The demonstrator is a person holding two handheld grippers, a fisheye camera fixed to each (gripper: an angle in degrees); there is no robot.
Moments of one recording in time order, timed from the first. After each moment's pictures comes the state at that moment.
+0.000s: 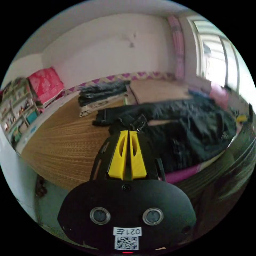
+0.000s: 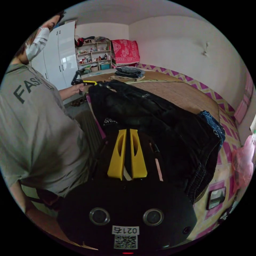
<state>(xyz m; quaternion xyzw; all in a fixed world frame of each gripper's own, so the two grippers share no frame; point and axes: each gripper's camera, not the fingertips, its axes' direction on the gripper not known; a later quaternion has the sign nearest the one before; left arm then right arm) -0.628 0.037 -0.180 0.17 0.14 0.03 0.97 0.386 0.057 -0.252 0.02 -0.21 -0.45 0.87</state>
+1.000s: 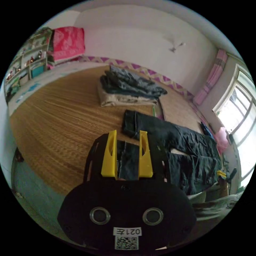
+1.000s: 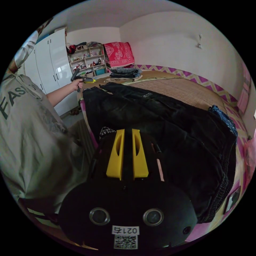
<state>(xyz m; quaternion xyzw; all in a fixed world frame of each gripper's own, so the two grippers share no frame) -0.769 -0.052 -0.065 -0.03 0.18 -0.08 0.98 0.316 0.076 -0.239 0.02 -0.24 -0.40 0.88</state>
